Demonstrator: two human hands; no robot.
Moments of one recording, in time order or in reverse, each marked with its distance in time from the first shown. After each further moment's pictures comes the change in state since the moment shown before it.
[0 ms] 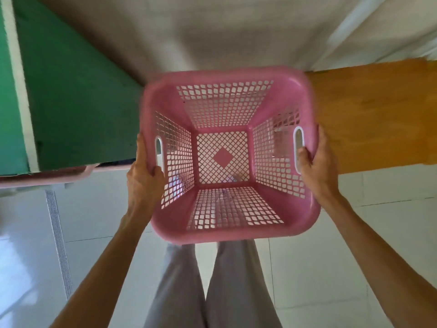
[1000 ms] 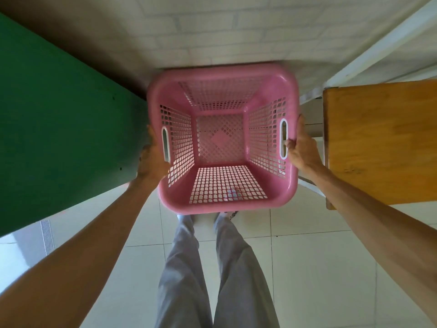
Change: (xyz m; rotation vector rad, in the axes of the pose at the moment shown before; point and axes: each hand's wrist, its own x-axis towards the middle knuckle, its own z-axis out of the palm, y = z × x) left_hand 0.164 -0.048 0.098 0.382 -0.258 -0.011; right_hand 0.152 0.037 0.118 -0.136 -0.326 0.082
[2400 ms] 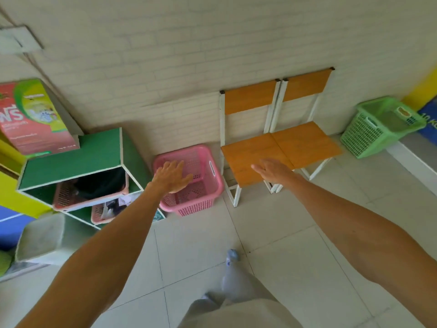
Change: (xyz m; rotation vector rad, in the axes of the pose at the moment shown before) left_hand -0.566 0.097 -0.175 0.558 0.133 0.640; right_hand -0.572 0.043 -0.262 -0.382 0.138 -0.125
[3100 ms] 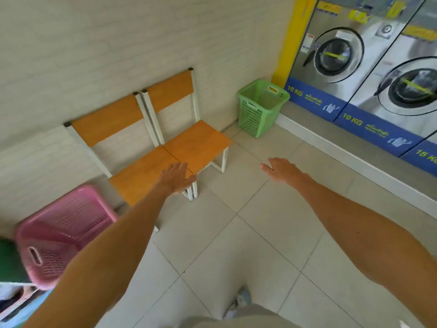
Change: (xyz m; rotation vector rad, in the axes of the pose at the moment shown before) left_hand 0.125 0.478 0.013 0.071 -0.040 0.424; right_hand -0.157 0.448 -0.049 0.110 0.121 0.499
